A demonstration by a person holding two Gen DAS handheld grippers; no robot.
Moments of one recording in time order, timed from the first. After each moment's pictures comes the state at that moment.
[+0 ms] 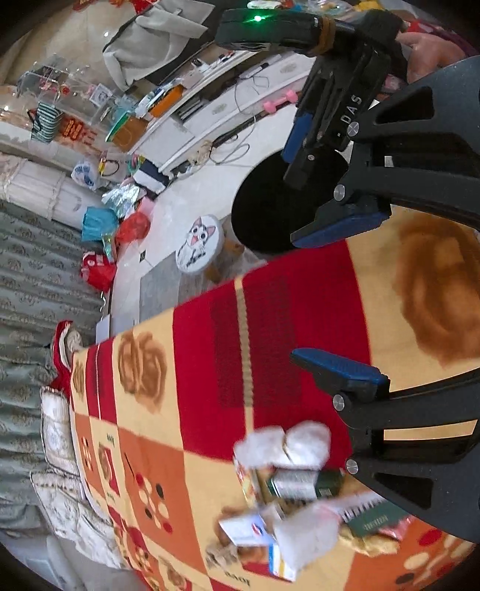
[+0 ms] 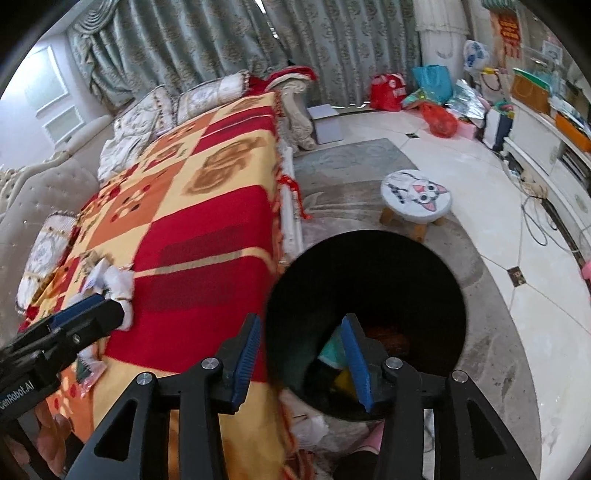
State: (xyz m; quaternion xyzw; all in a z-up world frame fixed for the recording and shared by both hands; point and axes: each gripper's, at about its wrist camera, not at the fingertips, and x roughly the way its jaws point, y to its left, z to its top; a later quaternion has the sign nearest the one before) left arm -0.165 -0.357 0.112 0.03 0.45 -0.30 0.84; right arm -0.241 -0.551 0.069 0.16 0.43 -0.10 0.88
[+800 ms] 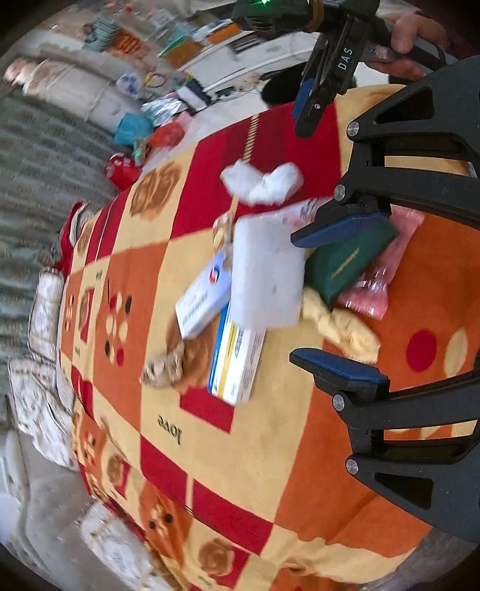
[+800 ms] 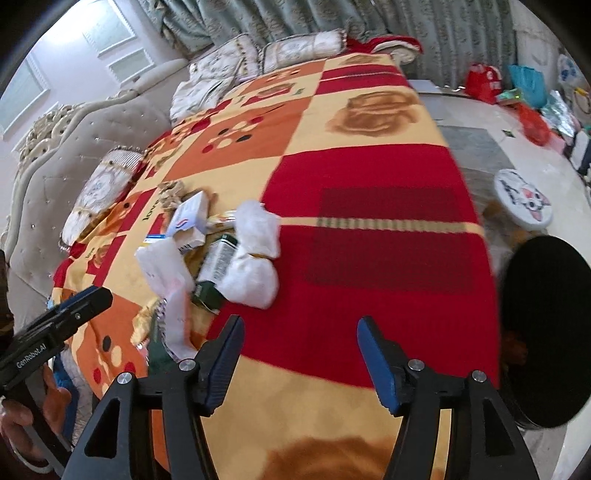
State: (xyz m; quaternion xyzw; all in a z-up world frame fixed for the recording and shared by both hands) left arm -0.115 -0.137 0.091 -0.03 0.46 -0.14 0.87; right arm -0.144 -0.399 0.033 0.14 0.48 0.04 0.86
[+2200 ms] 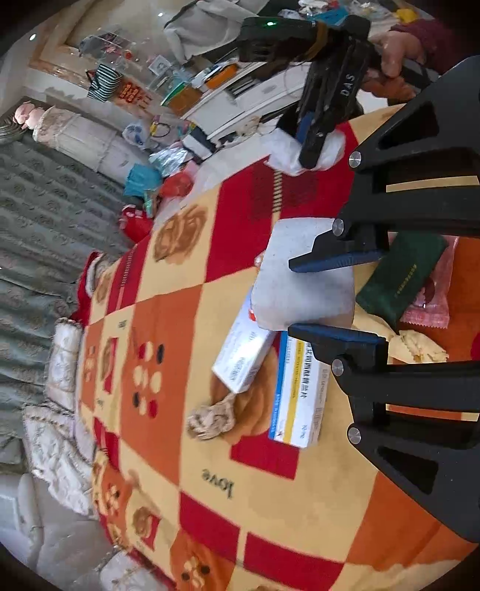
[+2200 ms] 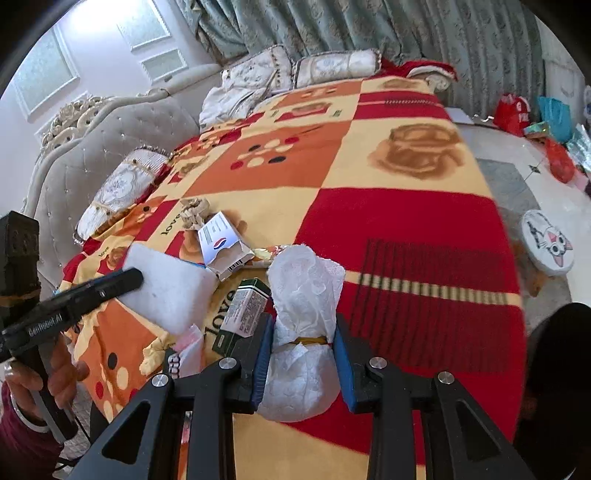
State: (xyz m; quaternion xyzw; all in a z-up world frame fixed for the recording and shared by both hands) left arm -0.080 -0.147 0.111 -0.04 0.41 -0.25 0.87; right arm -0.129 -0.397 0.052 0.11 0.44 0.08 0.89
